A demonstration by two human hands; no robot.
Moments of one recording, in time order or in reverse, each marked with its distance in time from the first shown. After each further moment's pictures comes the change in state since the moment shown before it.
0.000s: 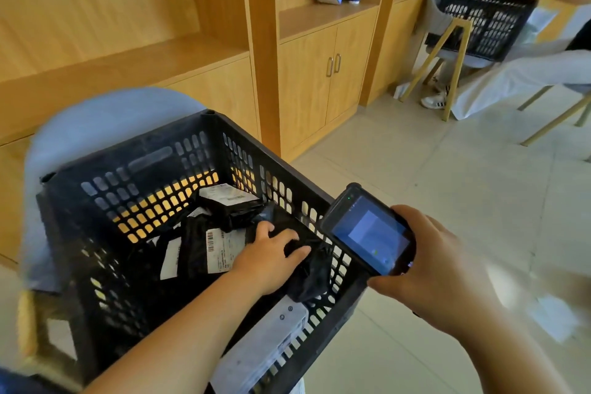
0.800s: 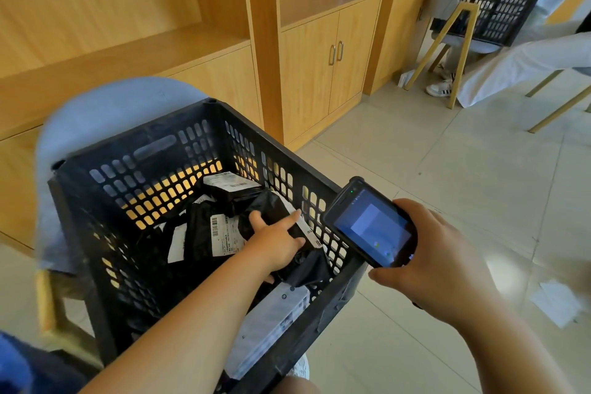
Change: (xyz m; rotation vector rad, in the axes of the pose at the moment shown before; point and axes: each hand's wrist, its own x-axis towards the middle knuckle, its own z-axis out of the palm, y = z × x) left_hand -0.014 0.022 -0.008 -0.281 -0.097 -0.255; right_hand -0.016 0.007 0.003 0.036 -0.009 0.019
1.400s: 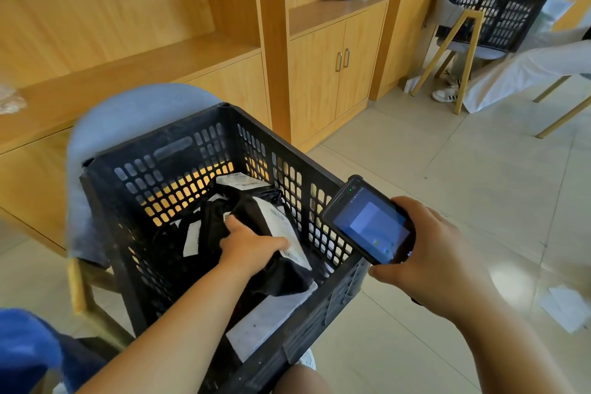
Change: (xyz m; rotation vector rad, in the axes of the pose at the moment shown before) left_hand -0.028 -0.043 -0.015 -0.380 0.295 -0.185; right_hand -0.015 -0.012 -0.004 0.018 -0.007 -0.026
